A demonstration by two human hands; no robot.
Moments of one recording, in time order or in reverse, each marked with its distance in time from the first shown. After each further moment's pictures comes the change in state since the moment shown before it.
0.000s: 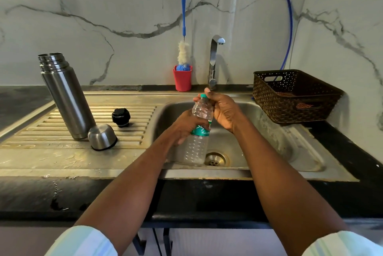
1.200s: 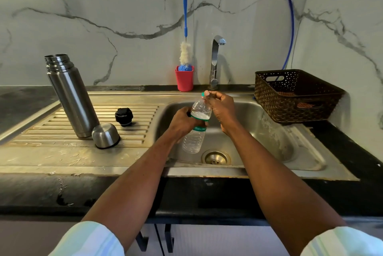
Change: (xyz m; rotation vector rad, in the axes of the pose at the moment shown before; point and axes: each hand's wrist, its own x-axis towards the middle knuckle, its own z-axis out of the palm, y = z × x) left_hand 0.014 -0.018 -0.013 0.214 0.210 0.126; right_hand 0.007 0.015 0.004 -0.379 0.288 -0.218
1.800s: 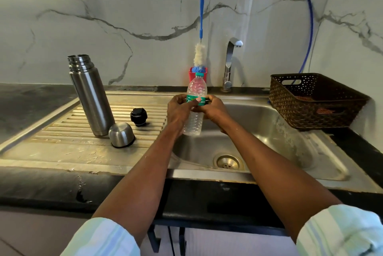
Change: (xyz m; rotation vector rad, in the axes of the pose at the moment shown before) left_hand 0.013 0.013 -0.038 -0.347 0.393 -0.063; right_hand 0.004 0.000 0.050 -0.221 -0.294 0.029
